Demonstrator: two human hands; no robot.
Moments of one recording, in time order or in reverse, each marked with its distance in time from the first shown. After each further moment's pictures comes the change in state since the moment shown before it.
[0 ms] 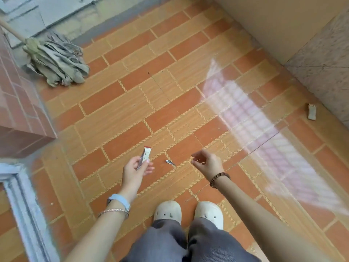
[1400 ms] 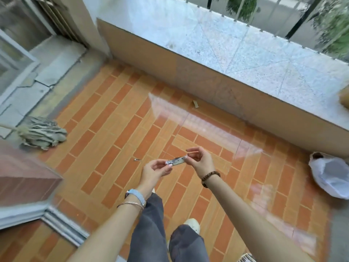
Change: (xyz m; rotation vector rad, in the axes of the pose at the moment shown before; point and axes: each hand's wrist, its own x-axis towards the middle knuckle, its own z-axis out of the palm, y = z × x) left_hand -0.482 0.272 0.064 0.116 -0.611 -0.008; right_hand -0.504 -0.181 -0.283 0.677 0.467 0.191
